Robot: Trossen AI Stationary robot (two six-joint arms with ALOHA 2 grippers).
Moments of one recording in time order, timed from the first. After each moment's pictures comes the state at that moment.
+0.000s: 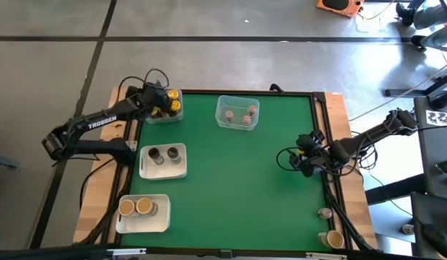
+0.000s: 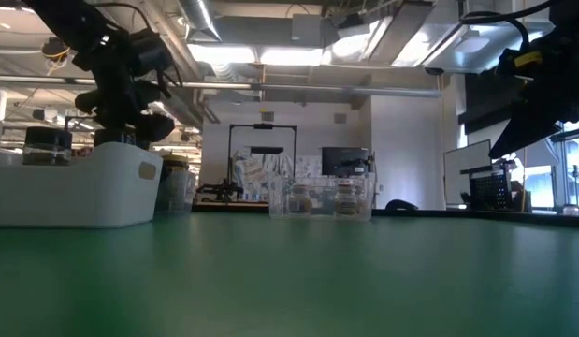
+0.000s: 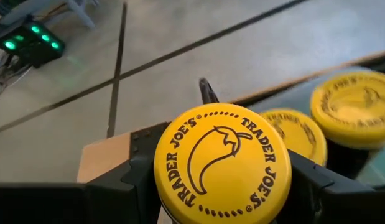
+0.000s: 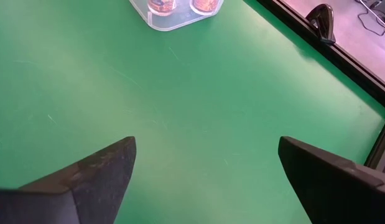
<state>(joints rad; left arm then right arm) 0.77 1.08 0.64 -0.43 -0.75 -0.22 0.44 0.86 0.53 -0.99 0.78 1.01</state>
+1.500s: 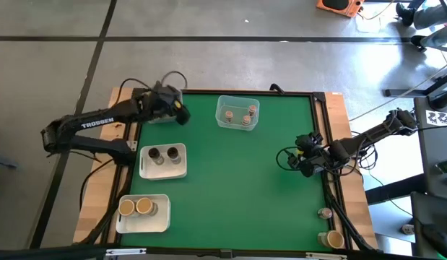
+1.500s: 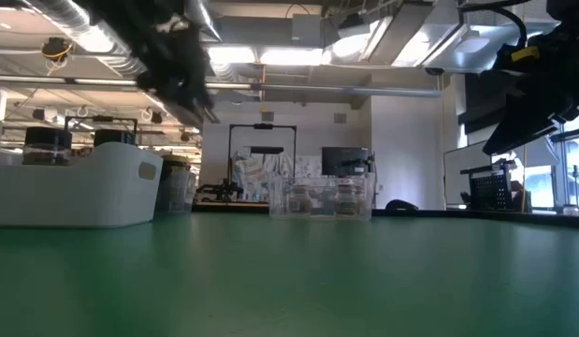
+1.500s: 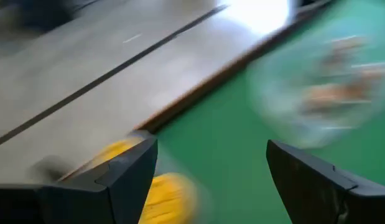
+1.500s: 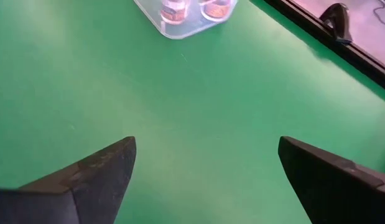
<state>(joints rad) 0.49 1.08 0.83 -0.44 -0.43 -0.18 0.44 0.86 0.53 -0.93 0.77 1.01</state>
